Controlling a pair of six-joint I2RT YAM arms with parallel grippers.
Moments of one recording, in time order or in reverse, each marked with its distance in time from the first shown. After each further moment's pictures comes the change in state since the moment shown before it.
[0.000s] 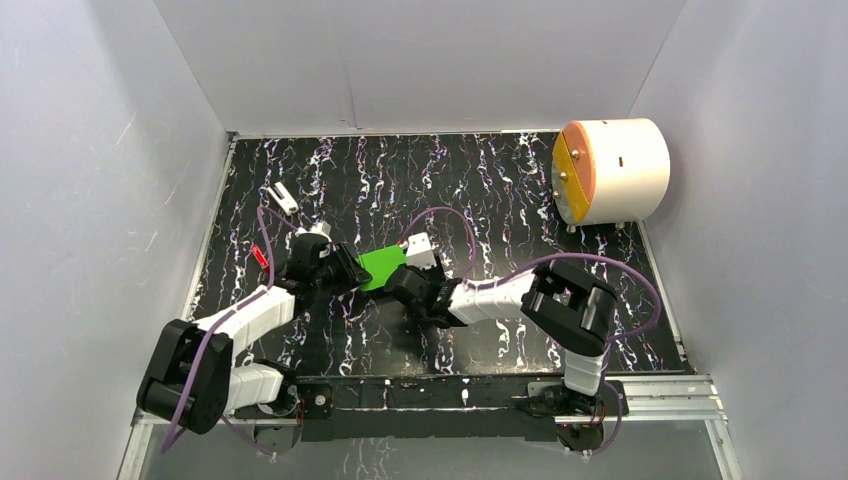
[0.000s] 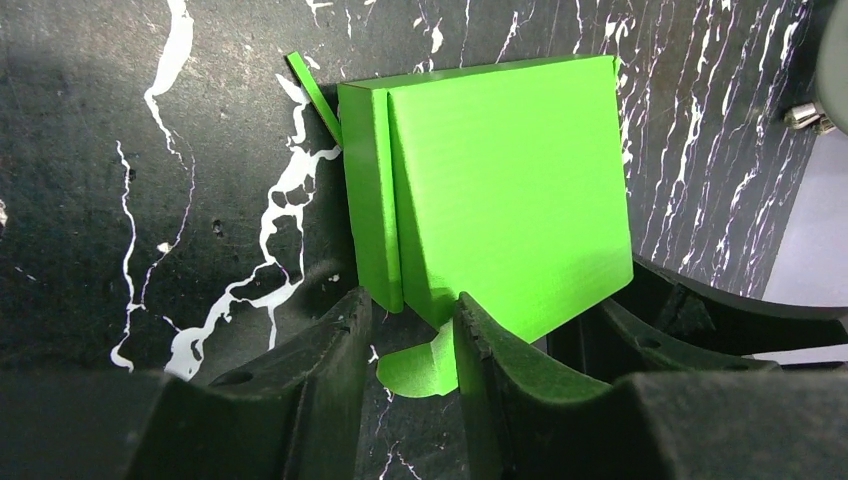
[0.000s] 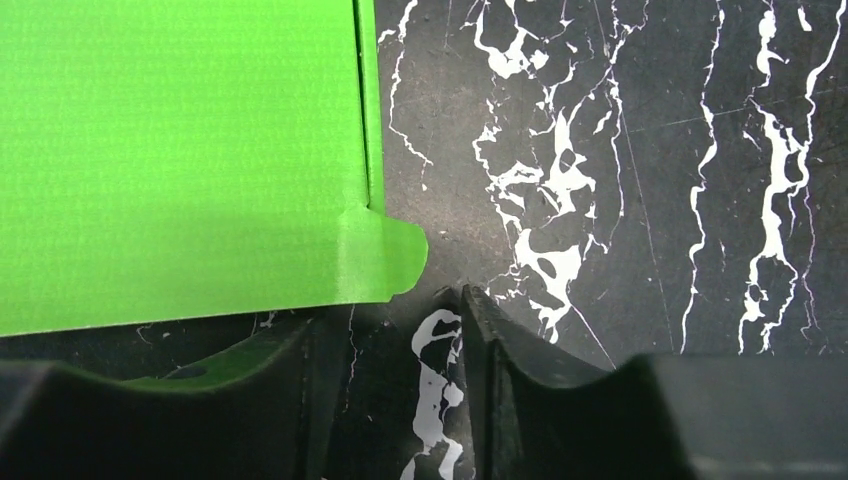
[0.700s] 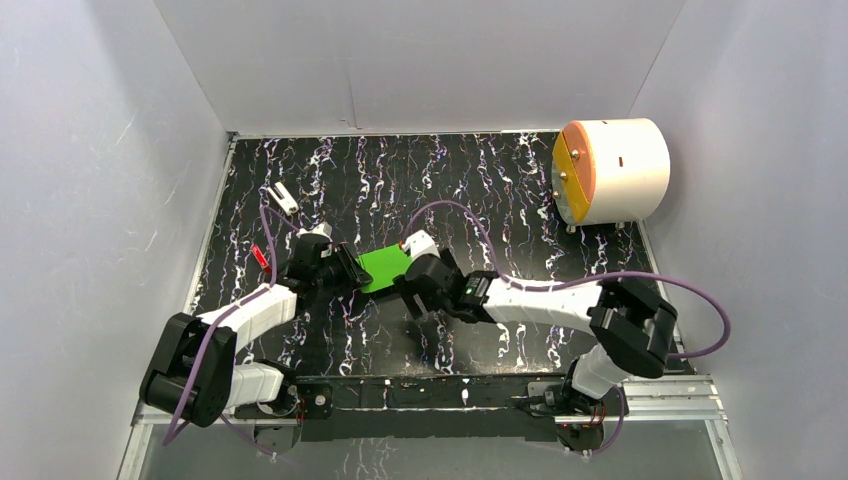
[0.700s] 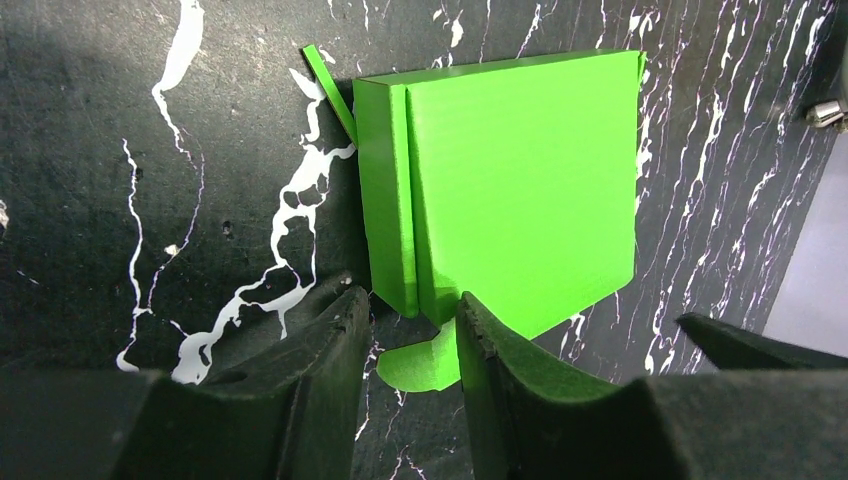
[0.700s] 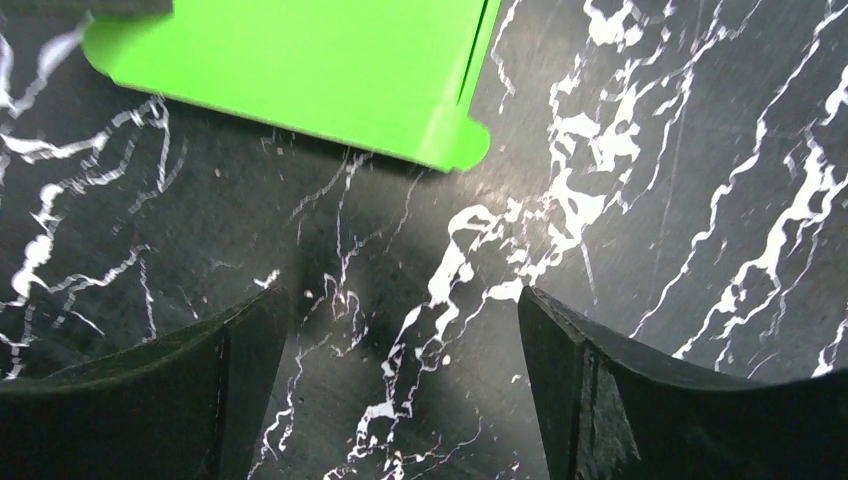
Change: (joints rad) left arm 0.000 0.040 0.002 0.009 0.002 0.002; right arm -0.019 -0.278 -0.074 -0.163 -0.338 -0.192
